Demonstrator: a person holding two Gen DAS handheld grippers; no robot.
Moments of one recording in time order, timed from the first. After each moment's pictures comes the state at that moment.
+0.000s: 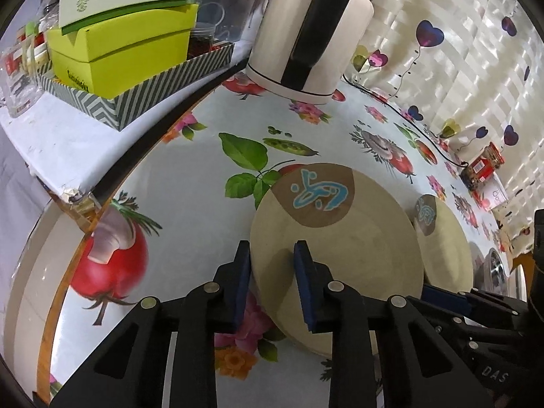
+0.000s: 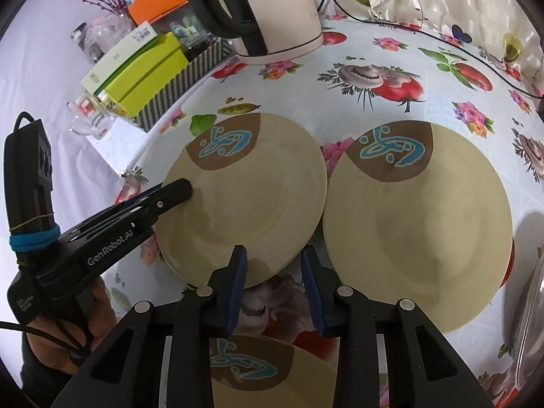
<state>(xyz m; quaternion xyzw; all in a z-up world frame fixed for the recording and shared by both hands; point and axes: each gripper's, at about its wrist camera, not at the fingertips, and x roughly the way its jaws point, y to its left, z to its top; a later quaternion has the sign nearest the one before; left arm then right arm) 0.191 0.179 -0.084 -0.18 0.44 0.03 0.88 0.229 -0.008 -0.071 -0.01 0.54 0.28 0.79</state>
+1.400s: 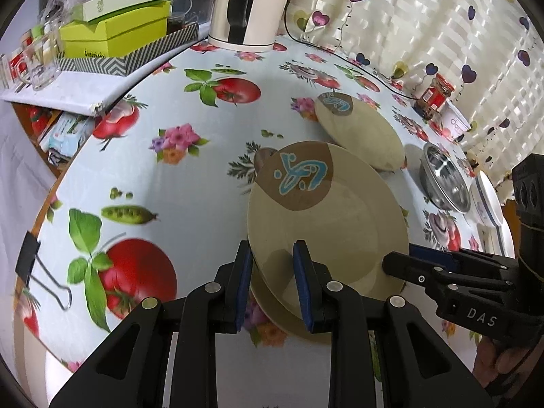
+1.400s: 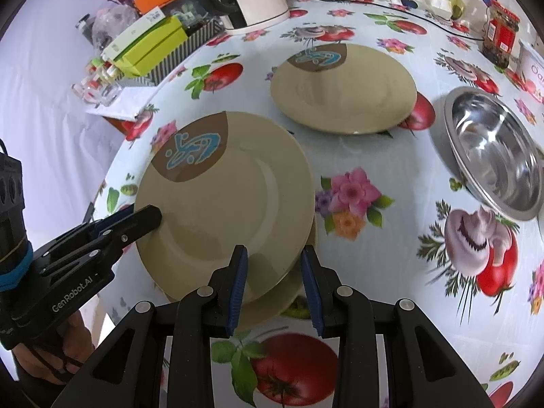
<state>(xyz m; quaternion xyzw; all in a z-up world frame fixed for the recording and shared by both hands) 0.056 0.078 -0.054 -0.15 0.48 0.00 0.86 0.113 -0.098 -0.056 -0.01 0.57 0.26 0.78</state>
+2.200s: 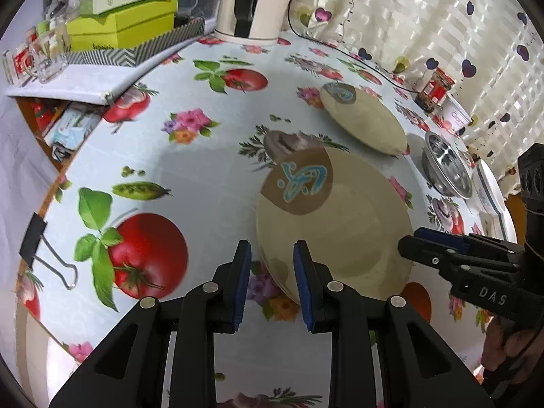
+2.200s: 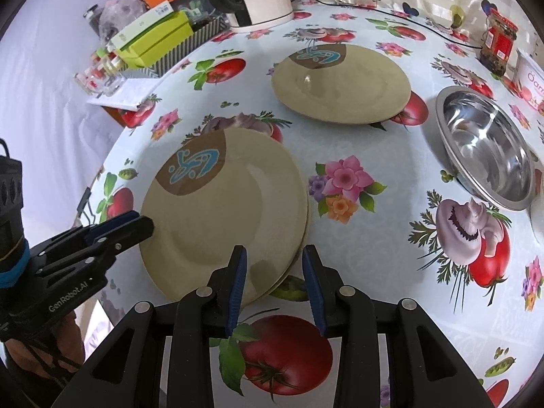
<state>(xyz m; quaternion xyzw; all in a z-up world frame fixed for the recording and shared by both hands) 0.038 0.081 -0.059 -0.14 0.48 0.01 0.86 0.101 -0.104 -0.055 -0.03 0.55 0.26 0.79</state>
